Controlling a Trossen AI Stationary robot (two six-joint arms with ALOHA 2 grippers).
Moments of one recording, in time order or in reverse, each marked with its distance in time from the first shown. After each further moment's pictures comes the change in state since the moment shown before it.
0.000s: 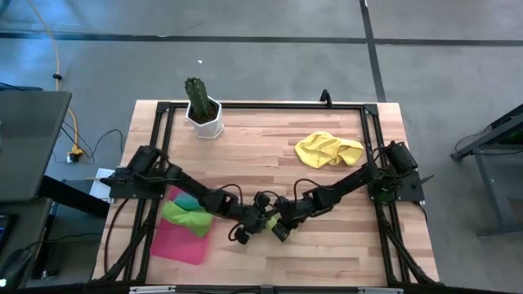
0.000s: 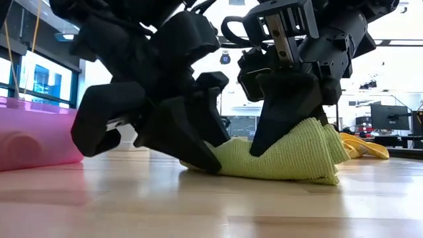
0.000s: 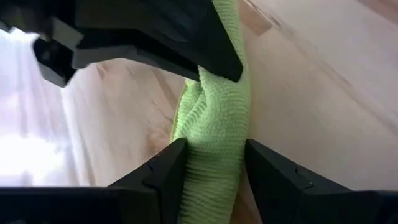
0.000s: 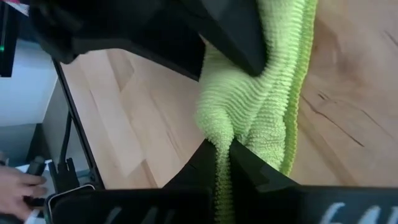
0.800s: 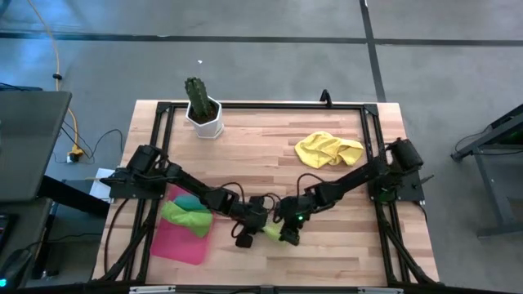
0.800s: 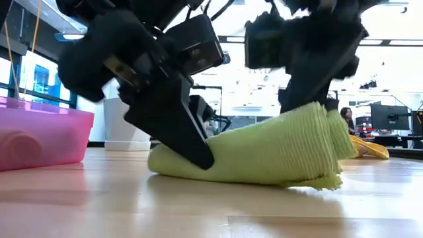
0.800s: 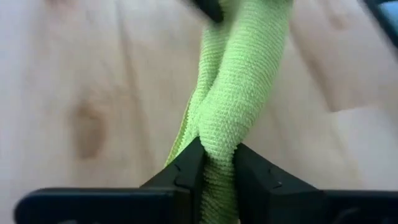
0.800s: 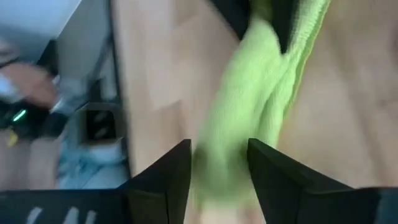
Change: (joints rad) left arm -0.001 0.027 0.006 -0.066 0.223 -0.524; right arm -0.025 -0.066 0.003 -0.053 -0.217 -0.327
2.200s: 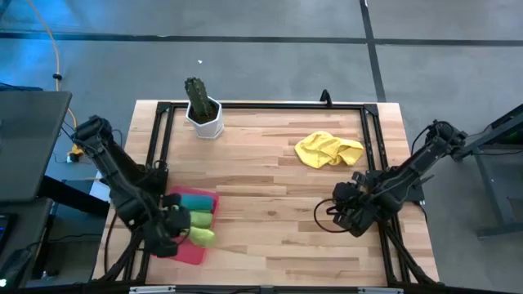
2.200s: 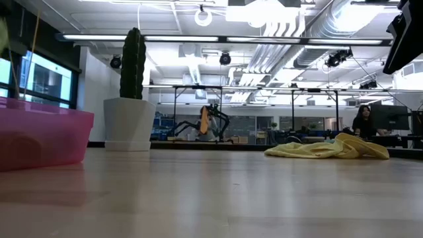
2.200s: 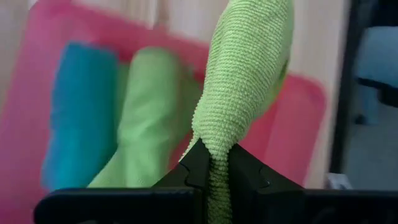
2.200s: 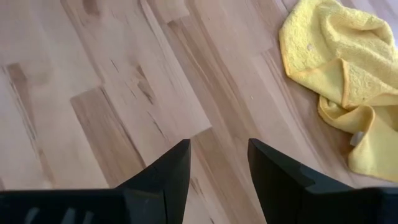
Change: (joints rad) left arm -0.570 -0.725 -0.009 -1.132 -0.300 -0.854; right arm 0.405 -0.546 -0.002 -1.187 0.871 0.352
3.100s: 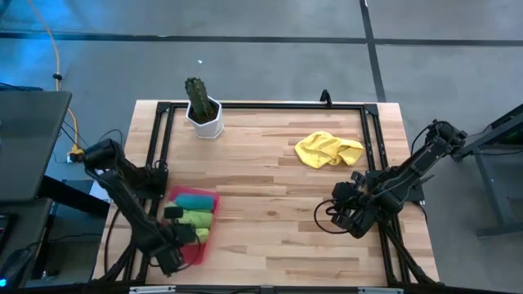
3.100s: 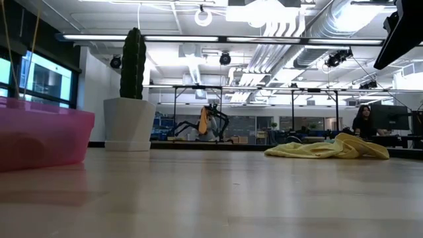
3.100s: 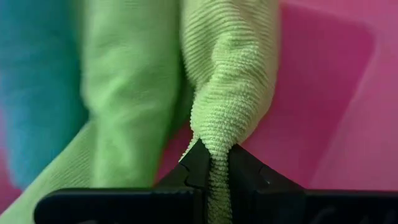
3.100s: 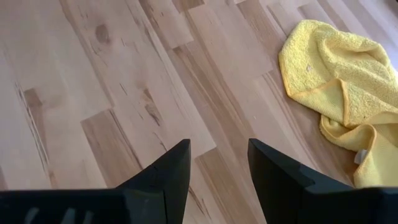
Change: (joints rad) left arm -0.070 0.337 0.000 0.010 0.052 -0.058; right arm 0.009 -0.003 0.000 0.040 0.075 0.003
